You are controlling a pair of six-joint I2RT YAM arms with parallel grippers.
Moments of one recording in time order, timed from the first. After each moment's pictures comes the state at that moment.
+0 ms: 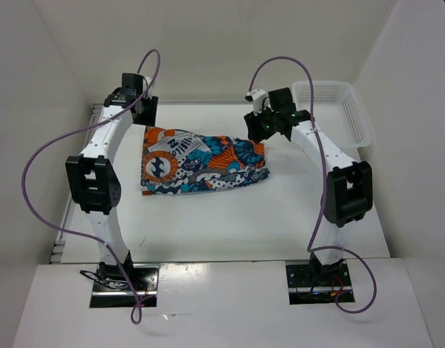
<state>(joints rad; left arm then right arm) -0.04 2.02 1.93 -0.75 -0.12 0.07 0.31 1.80 1.59 -0.52 -0.27 -0.27</state>
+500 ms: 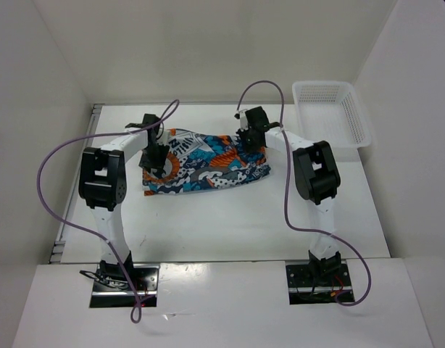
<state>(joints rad) -0.11 2.05 1.52 -0.78 -0.02 0.07 0.37 2.18 1.64 -0.40 -0.10 -0.07</state>
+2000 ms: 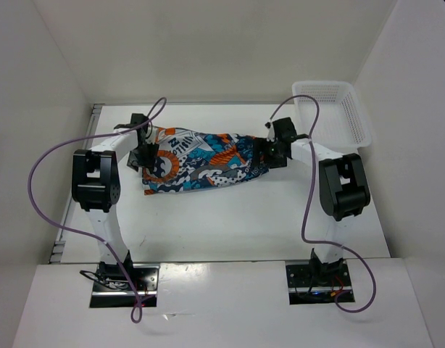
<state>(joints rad) -0.02 2.01 1.48 -0.74 -0.09 0.07 0.24 1.87 1.25 -0.37 -0.23 0.22</state>
